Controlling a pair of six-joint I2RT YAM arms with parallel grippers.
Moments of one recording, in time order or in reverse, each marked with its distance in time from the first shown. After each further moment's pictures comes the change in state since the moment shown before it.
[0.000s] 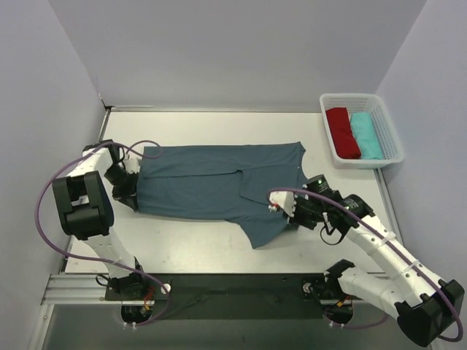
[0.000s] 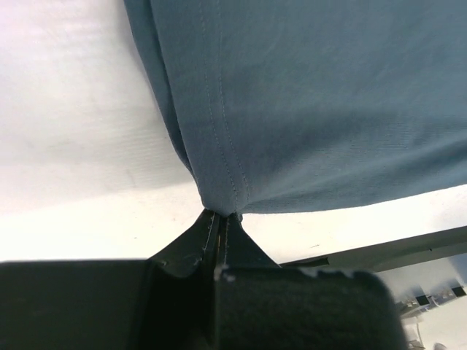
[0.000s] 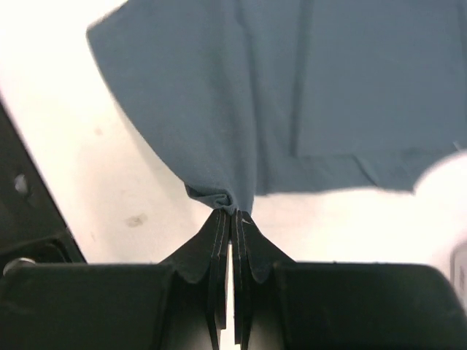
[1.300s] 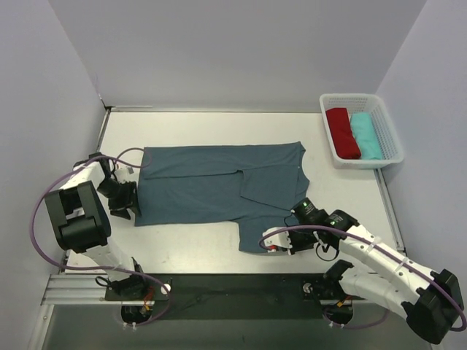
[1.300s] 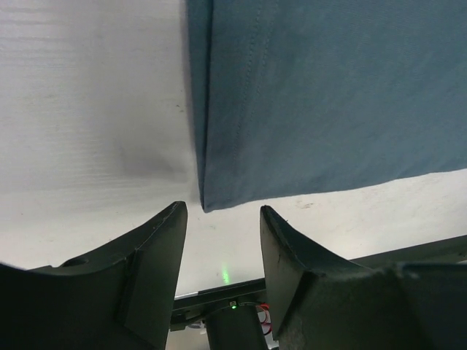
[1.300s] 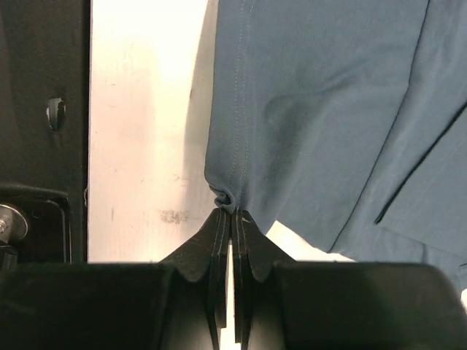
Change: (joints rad) left arm 0.101 -0.125 -0.171 0.112 0.078 -0.061; right arm 0.123 -0.022 -0.214 0.021 -0.055 -0.299
